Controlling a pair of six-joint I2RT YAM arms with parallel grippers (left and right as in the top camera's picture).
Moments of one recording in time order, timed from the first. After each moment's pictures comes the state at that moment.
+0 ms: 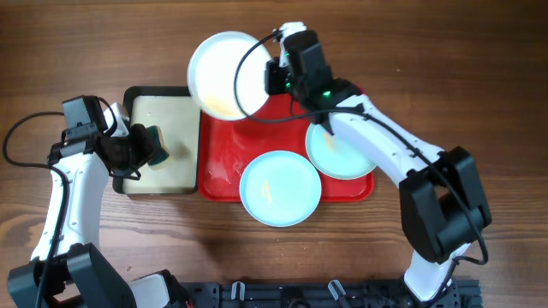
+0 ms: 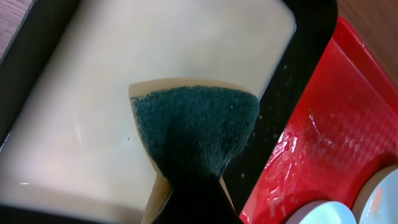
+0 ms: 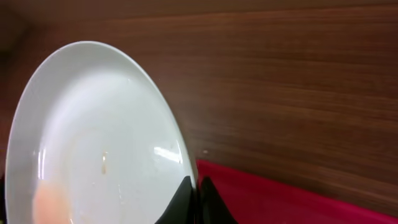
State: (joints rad) left arm 0.31 1.46 0.94 -0.71 0.33 -0.30; right arm 0.56 1.93 1.42 -0.10 -0.03 0.37
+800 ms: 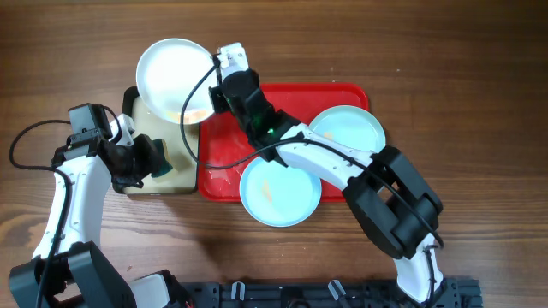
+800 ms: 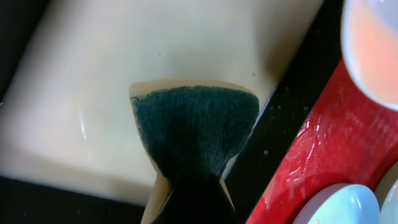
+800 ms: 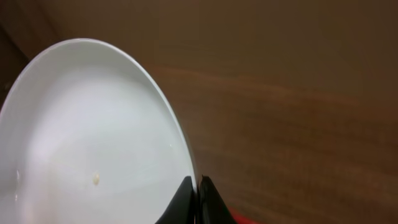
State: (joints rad) left arm 0.31 1.46 0.90 -0.75 0.31 -0.27; right arm 0.79 2.10 1.42 0.35 0.27 0.20
